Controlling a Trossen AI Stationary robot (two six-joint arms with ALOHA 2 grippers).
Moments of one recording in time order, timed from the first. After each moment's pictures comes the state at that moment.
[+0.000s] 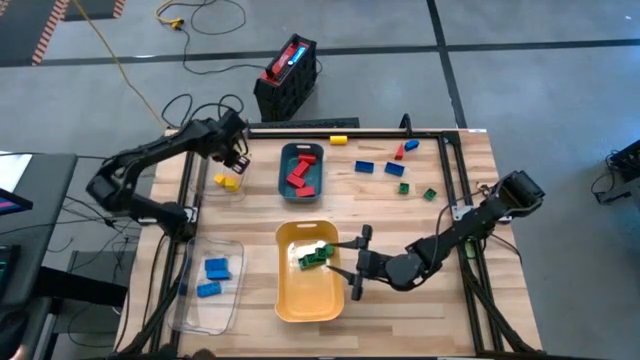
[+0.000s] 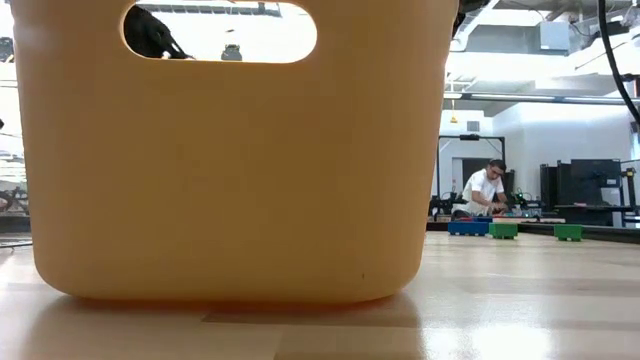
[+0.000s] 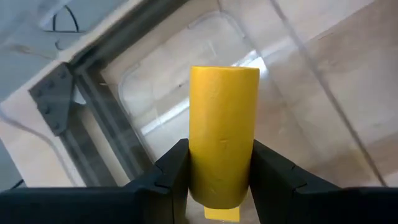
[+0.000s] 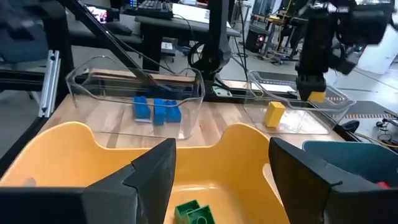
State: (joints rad) left arm 0.88 1.36 0.97 -0.86 -0.32 -0.07; right arm 0.53 1.61 0.86 0.56 0.76 -0.01
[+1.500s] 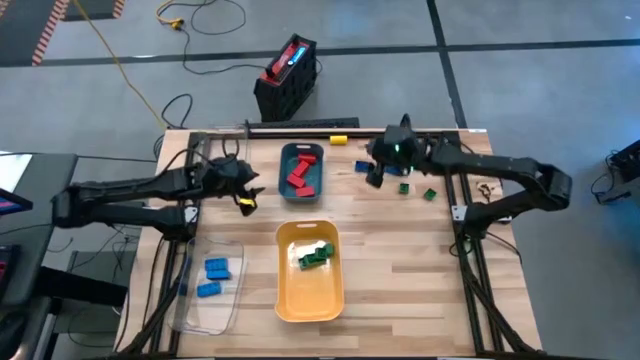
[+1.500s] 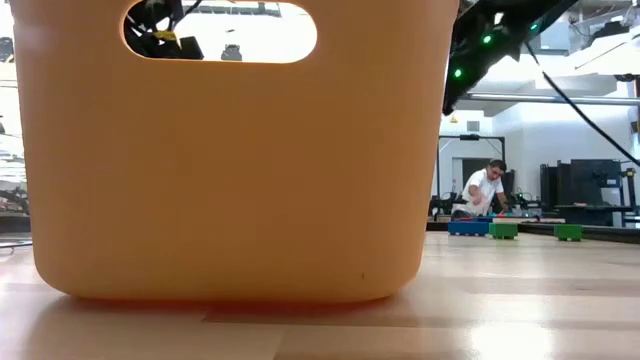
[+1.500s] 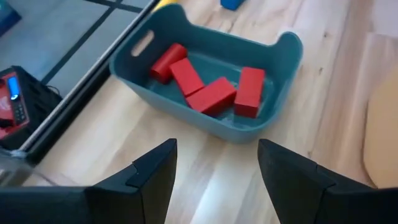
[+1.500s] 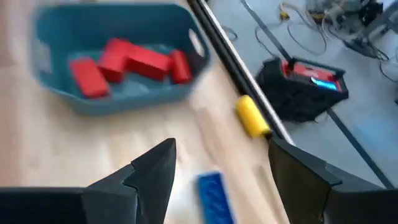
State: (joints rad) left arm 0.29 0.89 0.64 -0.40 -0.25 0.00; right arm -0.42 1.29 0.88 -0.20 0.14 -0.20
